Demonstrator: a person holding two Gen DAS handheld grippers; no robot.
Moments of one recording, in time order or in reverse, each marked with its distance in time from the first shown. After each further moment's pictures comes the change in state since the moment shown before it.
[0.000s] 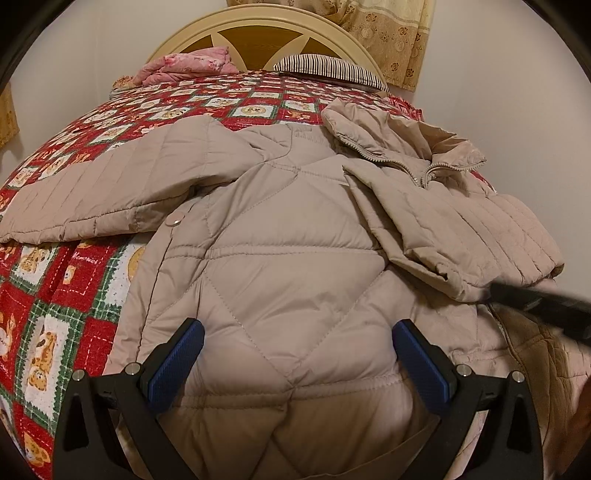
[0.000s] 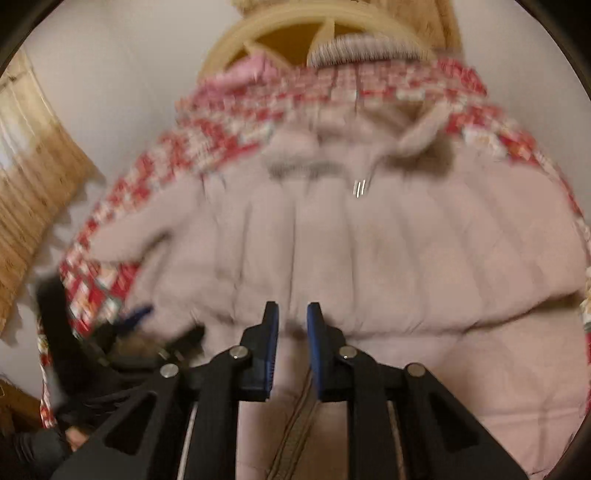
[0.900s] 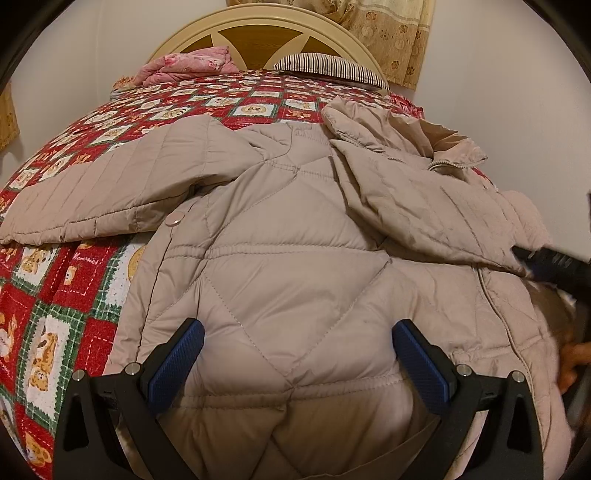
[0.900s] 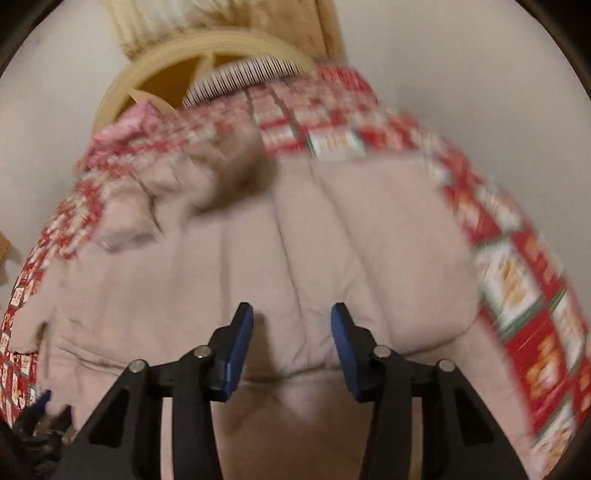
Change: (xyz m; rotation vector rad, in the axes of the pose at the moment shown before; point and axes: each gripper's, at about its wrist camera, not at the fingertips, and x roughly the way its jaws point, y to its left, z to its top) left arm 0.000 0.001 0.000 0.005 0.003 0.011; right arm -0.014 -0.113 -0.004 0.283 -0.156 -0.313
